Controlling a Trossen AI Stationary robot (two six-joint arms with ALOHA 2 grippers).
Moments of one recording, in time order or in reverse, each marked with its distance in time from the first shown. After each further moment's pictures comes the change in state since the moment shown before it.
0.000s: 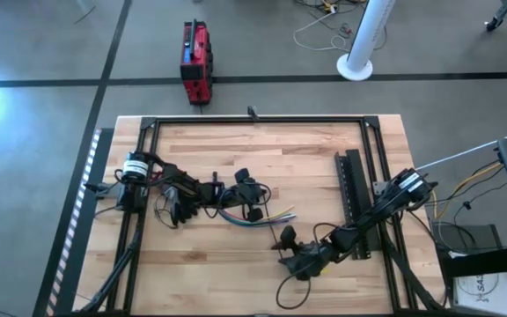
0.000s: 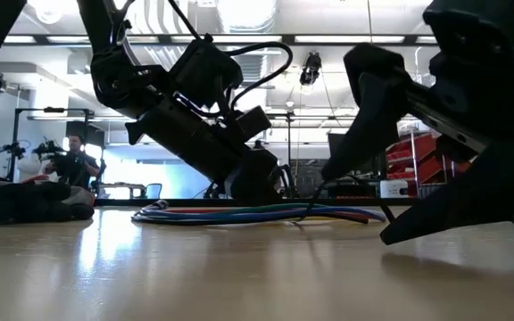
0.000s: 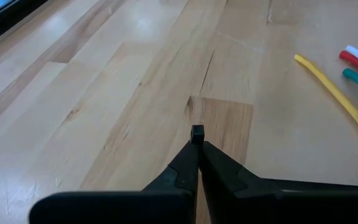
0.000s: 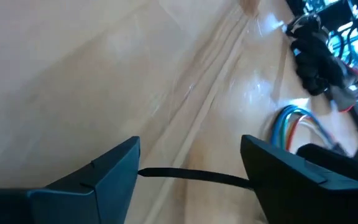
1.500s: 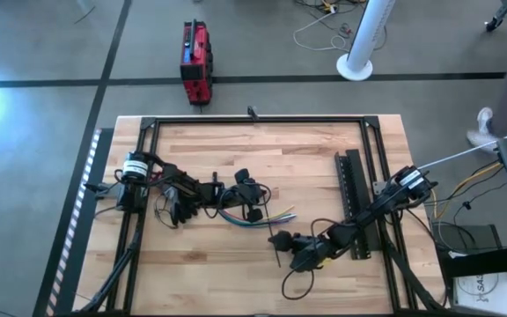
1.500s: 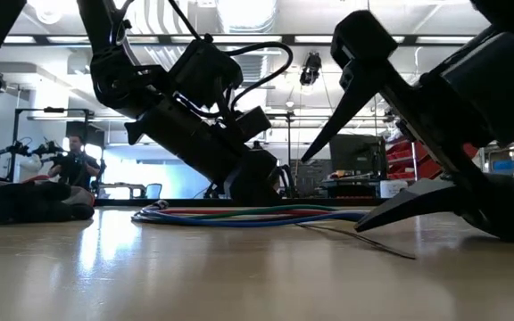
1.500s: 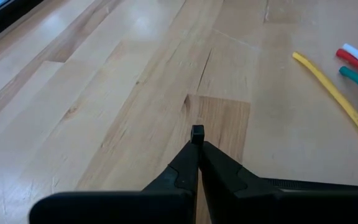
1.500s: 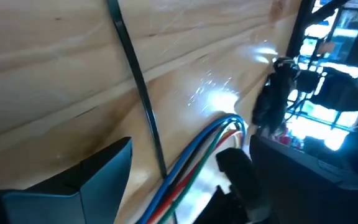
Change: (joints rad) left arm -0.001 0.000 0.000 -0.003 0.001 0.000; right arm -0.039 -0.007 0.010 -0.087 0.100 -0.684
